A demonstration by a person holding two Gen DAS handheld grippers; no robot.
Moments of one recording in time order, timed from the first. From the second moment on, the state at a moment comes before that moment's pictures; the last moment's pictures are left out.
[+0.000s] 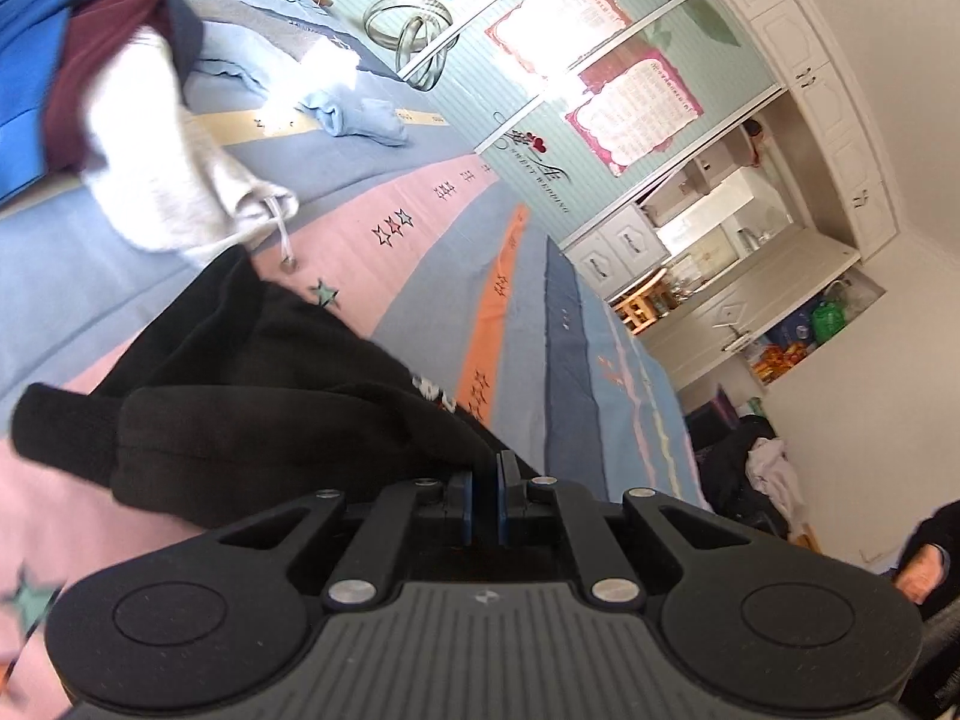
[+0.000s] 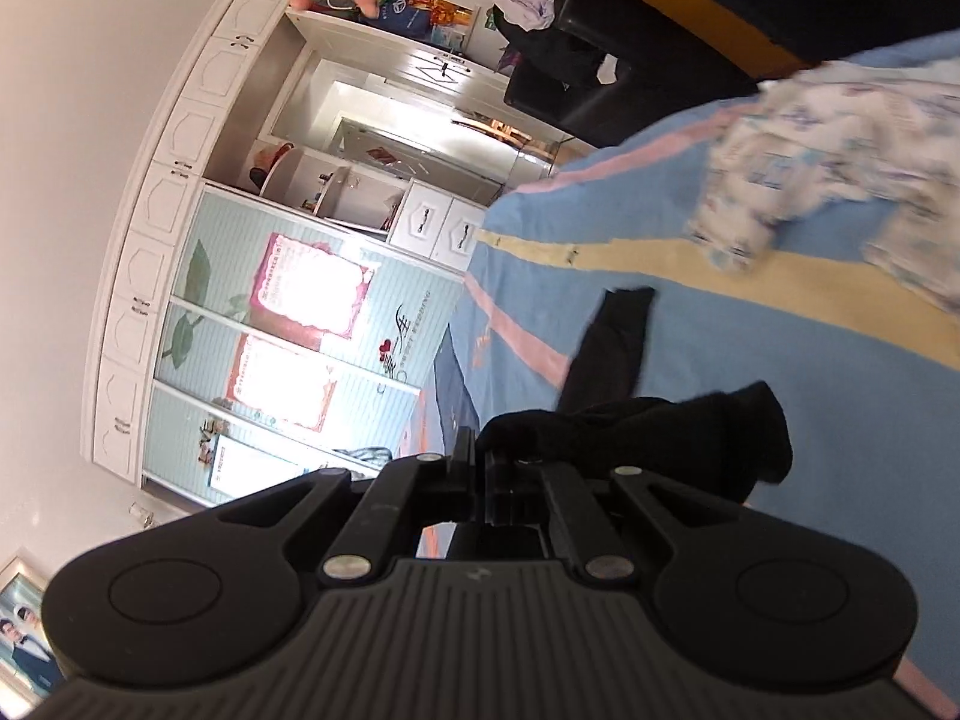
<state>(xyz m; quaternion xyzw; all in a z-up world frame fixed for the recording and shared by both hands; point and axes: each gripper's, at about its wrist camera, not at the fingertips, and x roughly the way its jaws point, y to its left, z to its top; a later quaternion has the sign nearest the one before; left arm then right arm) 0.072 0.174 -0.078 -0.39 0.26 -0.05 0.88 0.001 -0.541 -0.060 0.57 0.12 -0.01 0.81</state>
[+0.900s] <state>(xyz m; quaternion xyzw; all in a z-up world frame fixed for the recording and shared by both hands) 0.283 0.151 -0.135 -0.33 0.36 0.02 0.87 0.295 -0.574 -0.139 0.53 0.26 -0.06 0.80</state>
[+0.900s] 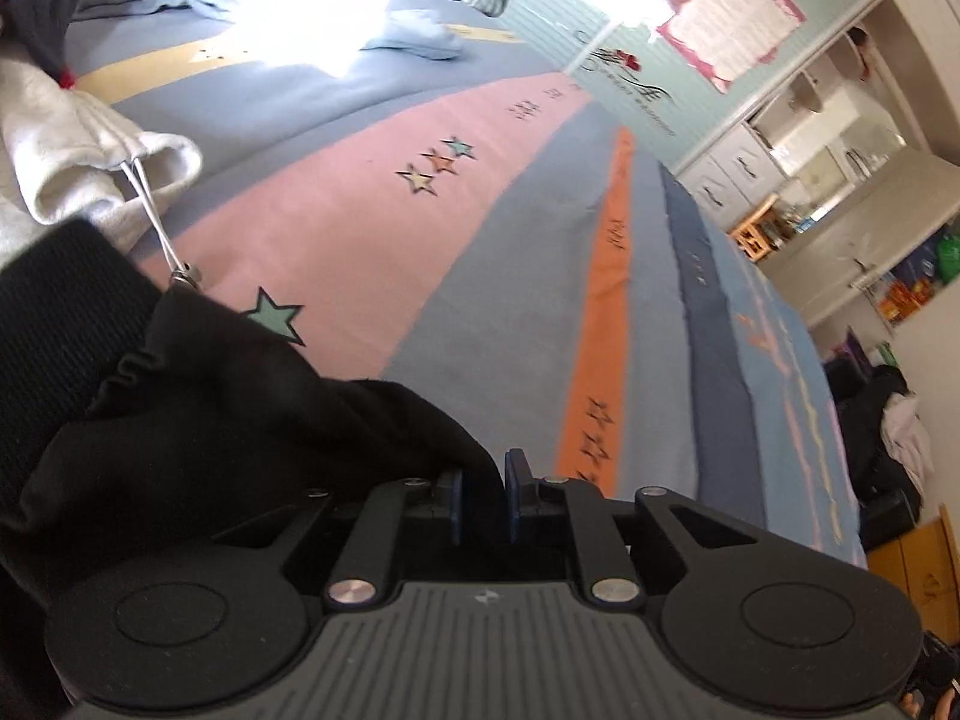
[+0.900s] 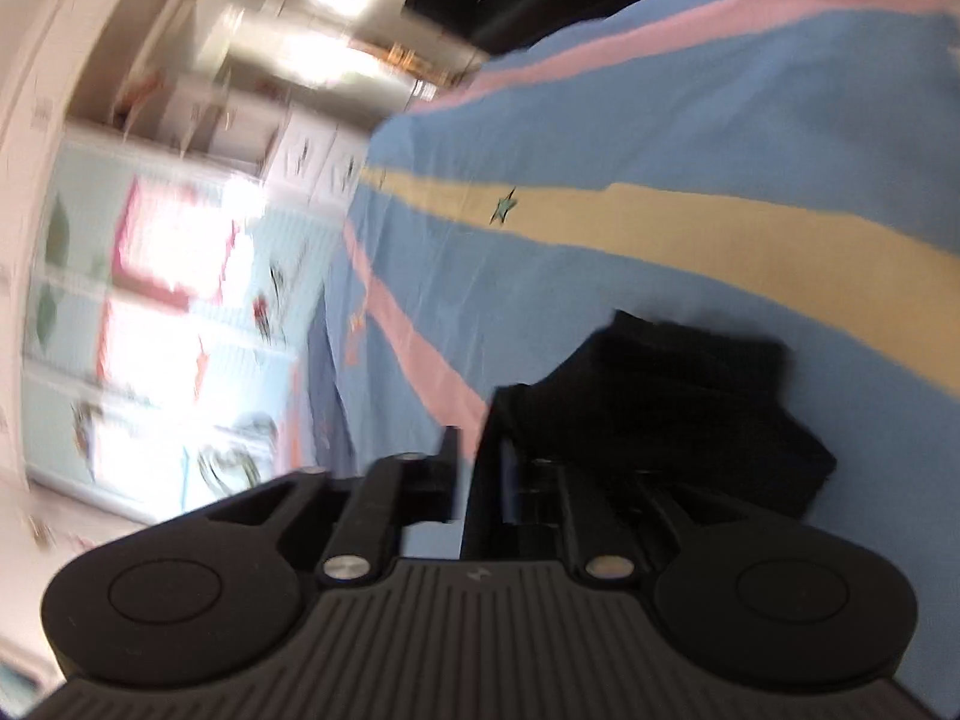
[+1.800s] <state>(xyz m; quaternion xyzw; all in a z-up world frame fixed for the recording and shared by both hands) 0.285 0.162 -0.124 -0.32 0.38 -0.01 0.87 0.279 -0.570 -0.152 0.48 0.29 0.02 0.83</state>
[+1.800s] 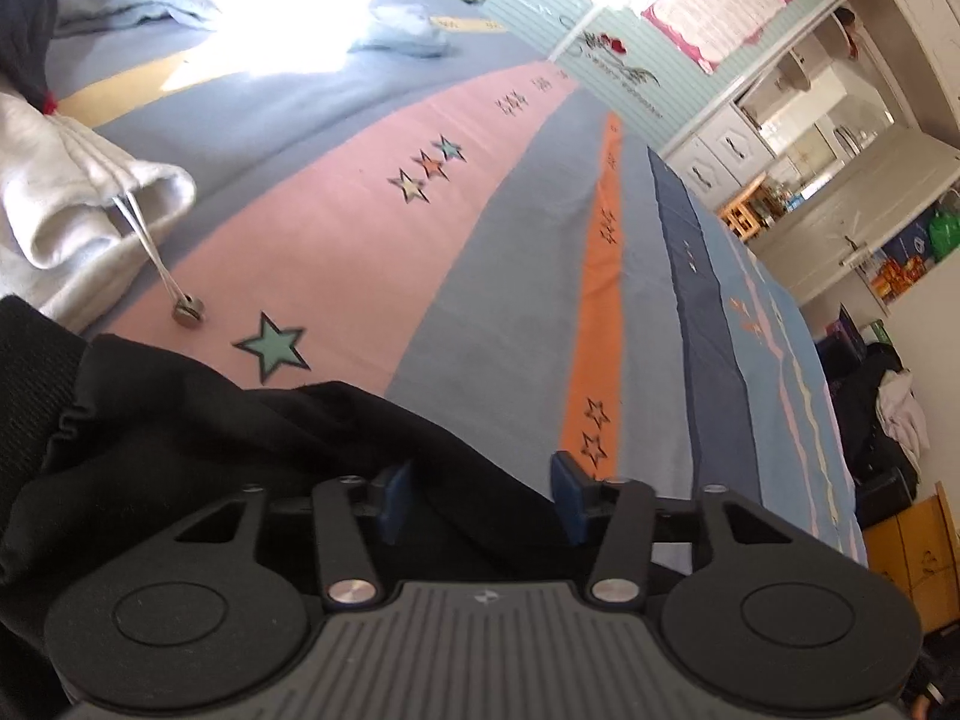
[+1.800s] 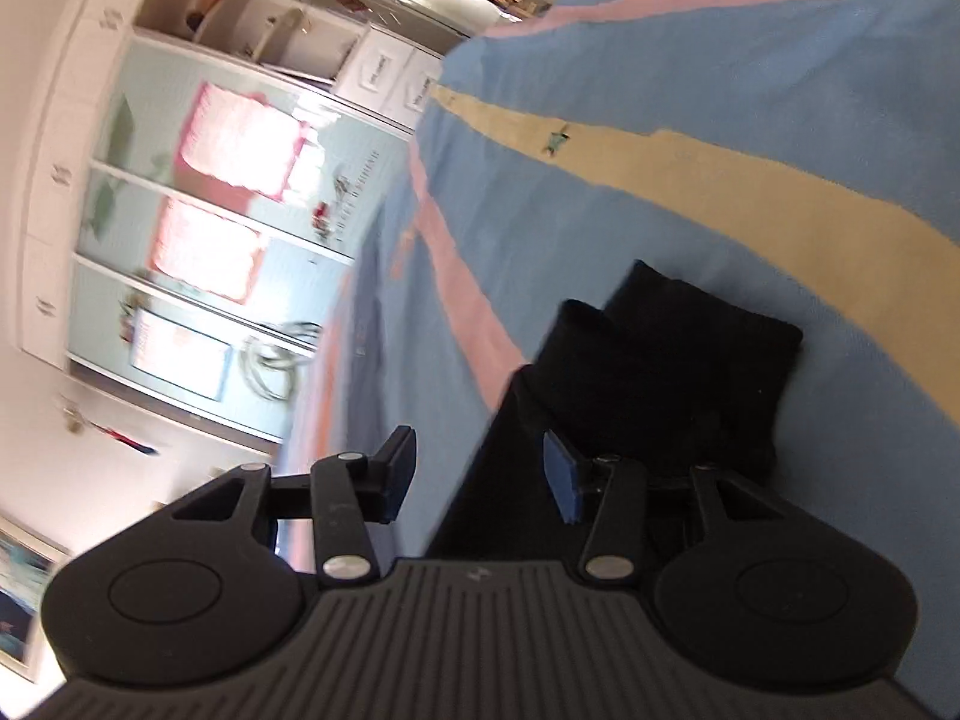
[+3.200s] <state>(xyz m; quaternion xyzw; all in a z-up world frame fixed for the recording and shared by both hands) 0.202 0.167 -0.110 -0.50 0.35 -0.15 0.78 0.240 -0.586 -0.142 0.46 0.21 -0.11 0.86</state>
